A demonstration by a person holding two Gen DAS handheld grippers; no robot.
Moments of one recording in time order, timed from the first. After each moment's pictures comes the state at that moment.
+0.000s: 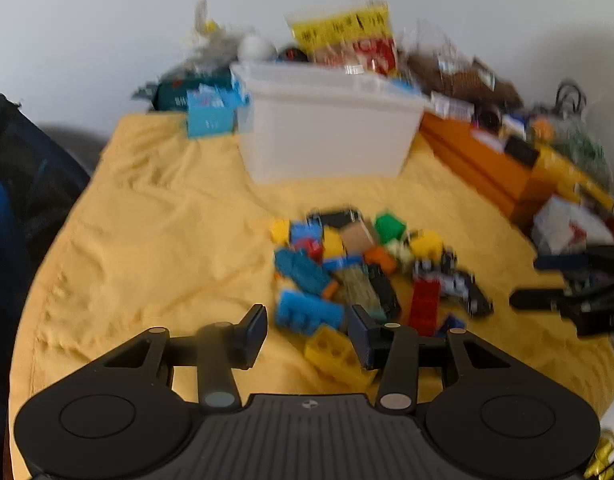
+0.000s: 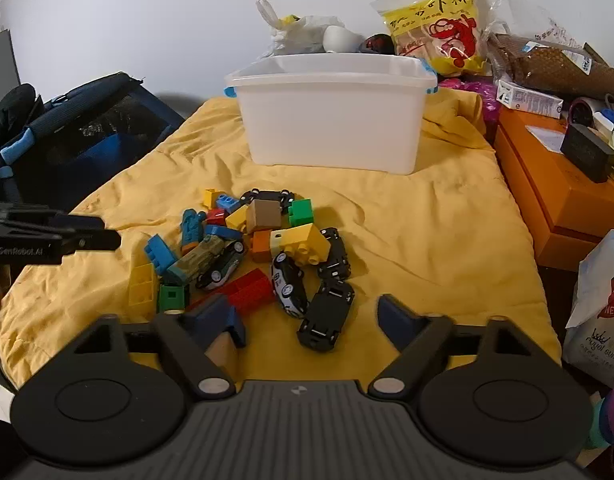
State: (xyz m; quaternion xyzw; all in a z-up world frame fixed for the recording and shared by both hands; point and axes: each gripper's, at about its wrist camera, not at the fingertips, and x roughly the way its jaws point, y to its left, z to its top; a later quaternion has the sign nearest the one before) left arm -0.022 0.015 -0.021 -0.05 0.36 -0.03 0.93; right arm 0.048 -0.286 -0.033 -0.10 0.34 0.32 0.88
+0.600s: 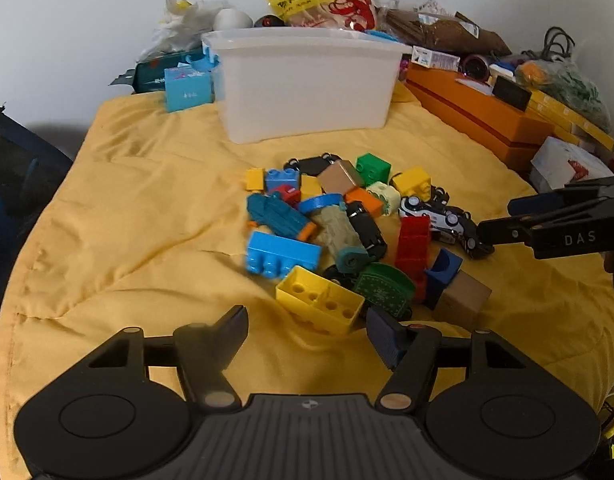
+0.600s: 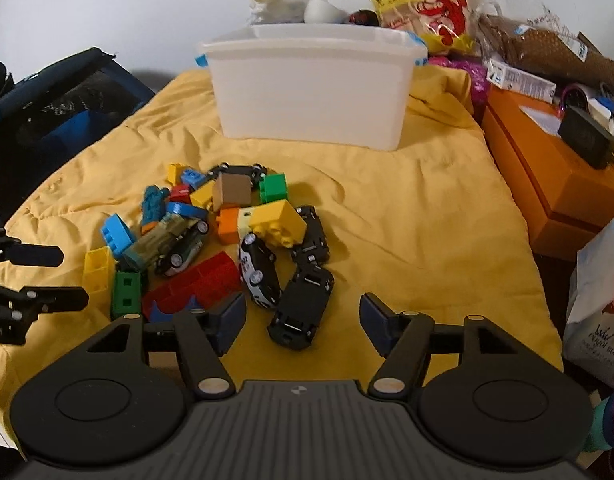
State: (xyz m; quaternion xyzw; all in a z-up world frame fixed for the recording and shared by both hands) left arm -0.030 -0.012 -0.050 -0.01 0.39 -0.04 0.92; right arm 0.067 -0.276 -0.055 -0.11 0.37 0.29 0.88
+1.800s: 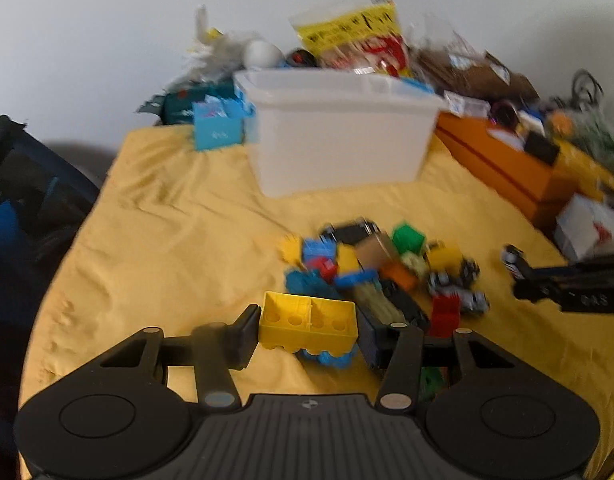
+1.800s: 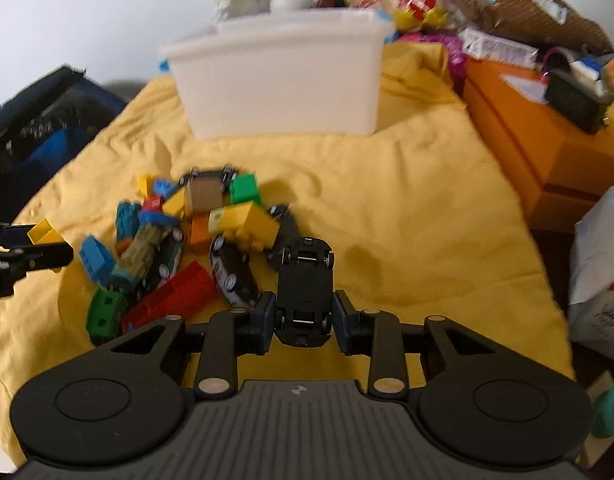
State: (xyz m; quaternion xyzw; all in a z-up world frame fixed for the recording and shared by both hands) left arm -0.001 0.009 -0.010 -0.03 0.34 0.00 0.94; right arm 0.083 -0.289 -0.048 -0.06 0.38 0.26 0.88
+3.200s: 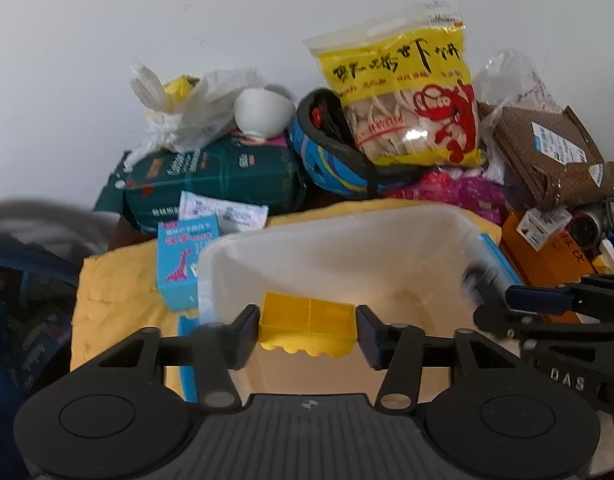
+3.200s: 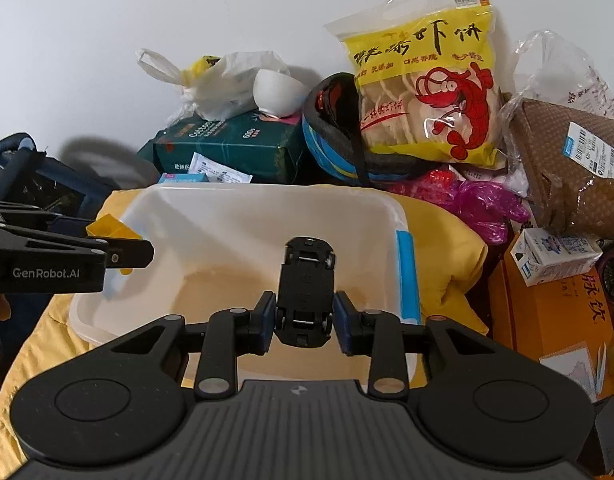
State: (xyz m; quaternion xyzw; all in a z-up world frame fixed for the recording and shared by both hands) left arm 0.290 0.020 0.101 -0.03 0.40 0.03 0.92; right arm 0.316 -0.176 0.064 -0.10 0.38 0.28 0.88
